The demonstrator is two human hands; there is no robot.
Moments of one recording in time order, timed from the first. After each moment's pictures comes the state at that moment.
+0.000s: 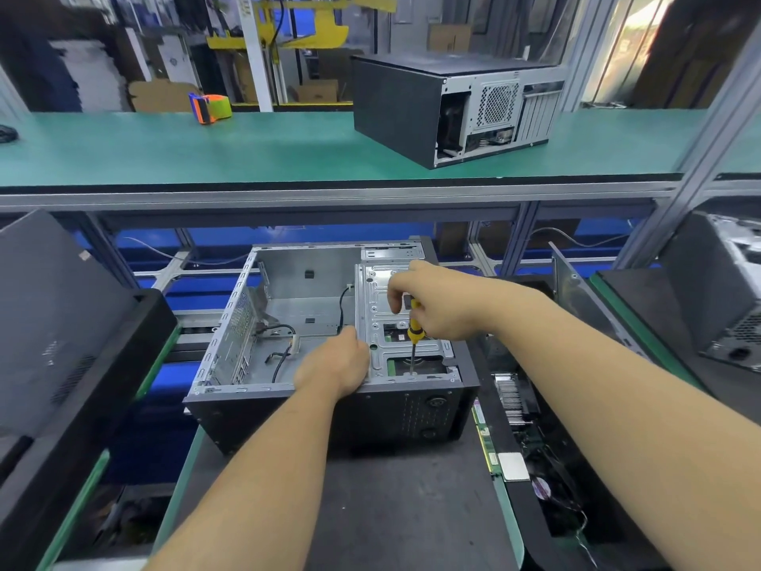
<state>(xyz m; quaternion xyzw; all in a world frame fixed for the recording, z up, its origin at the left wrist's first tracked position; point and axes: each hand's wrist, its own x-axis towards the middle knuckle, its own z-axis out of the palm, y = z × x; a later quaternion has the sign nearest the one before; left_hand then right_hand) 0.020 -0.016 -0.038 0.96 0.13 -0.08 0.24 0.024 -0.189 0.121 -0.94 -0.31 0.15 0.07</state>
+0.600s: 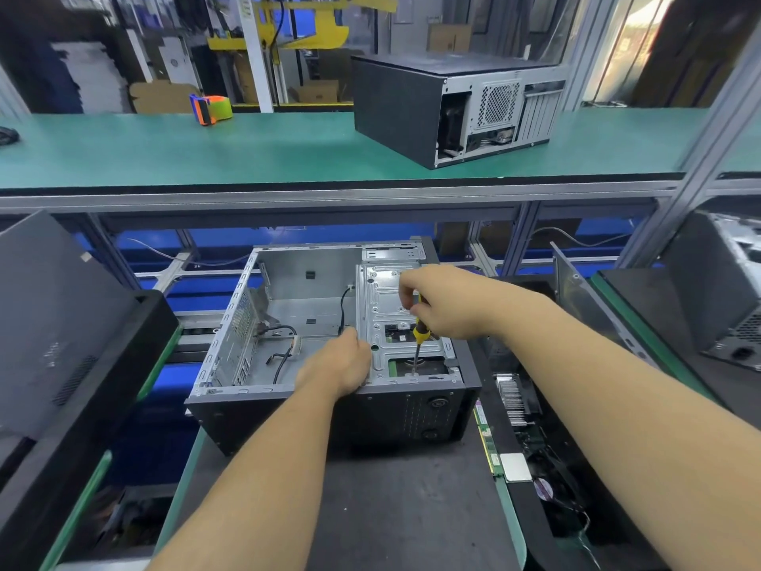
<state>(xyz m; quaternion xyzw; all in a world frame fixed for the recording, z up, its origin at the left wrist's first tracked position) 0.024 -0.012 -0.043 0.95 0.13 -0.09 0.25 0.028 -0.195 0.115 -0.94 -0.30 0.12 0.09</state>
